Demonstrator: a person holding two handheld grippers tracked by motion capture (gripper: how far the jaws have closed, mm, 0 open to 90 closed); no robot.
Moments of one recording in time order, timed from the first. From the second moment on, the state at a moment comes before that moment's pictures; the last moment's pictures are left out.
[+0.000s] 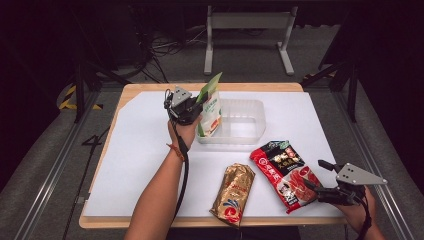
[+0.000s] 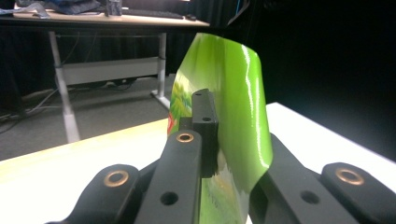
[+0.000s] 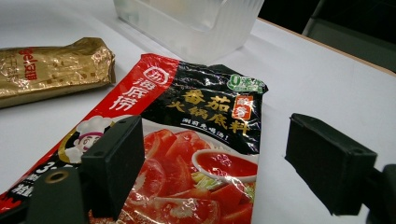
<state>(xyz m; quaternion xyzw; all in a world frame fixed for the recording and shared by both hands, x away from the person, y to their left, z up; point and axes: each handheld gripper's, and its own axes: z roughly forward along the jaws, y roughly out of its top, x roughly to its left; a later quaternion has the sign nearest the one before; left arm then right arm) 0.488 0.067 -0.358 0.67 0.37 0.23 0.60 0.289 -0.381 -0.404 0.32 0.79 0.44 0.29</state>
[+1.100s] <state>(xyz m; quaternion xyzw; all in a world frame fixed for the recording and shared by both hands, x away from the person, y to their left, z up) 0.467 0.078 -0.351 0.74 0.30 0.23 0.55 0.297 -0.383 -0.403 0.33 0.79 0.44 0.28</state>
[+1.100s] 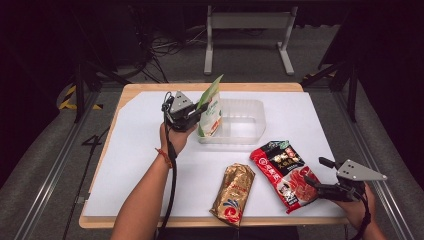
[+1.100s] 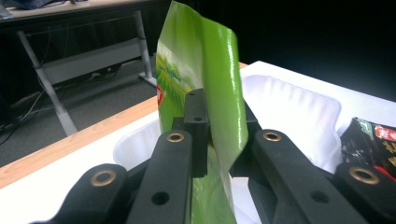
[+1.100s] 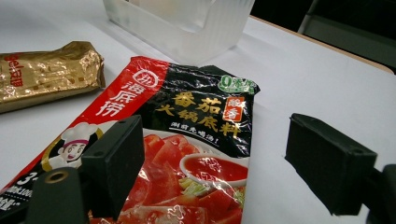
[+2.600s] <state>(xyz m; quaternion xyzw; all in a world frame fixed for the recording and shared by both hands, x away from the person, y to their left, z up) 0.403 0.037 -0.426 0.85 0.20 0.01 0.49 0.293 -0.374 -0.408 0.32 0.80 0.42 0.27</state>
